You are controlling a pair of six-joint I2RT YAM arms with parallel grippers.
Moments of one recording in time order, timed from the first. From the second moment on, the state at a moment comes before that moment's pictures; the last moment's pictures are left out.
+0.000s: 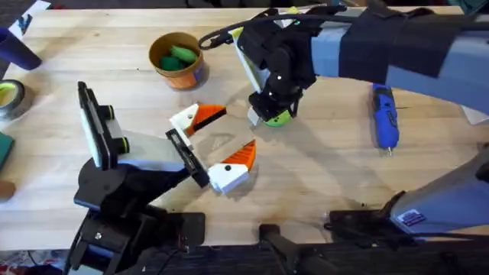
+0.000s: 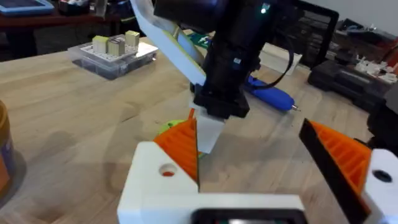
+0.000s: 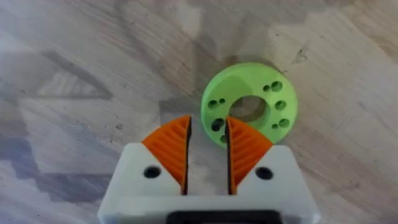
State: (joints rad) left arm -0.27 0.00 0.01 -0.06 0.69 -0.18; right arm 0.71 1.80 1.32 -0.93 0.01 0.13
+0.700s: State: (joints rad) left arm -0.27 0.00 0.01 -0.06 0.69 -0.18; right arm 0.71 1.81 1.32 -0.93 0.01 0.13
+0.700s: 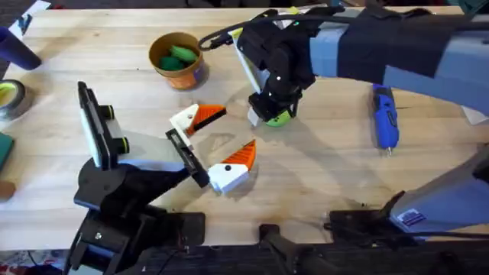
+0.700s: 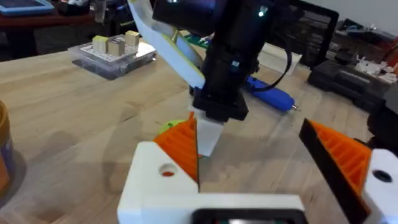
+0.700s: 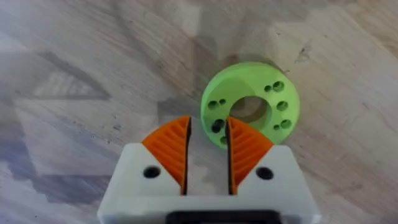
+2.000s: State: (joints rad) left arm -0.27 0.00 0.01 -0.06 0.69 -0.18; right arm 0.71 1.79 1.73 -1.35 0.05 0.13
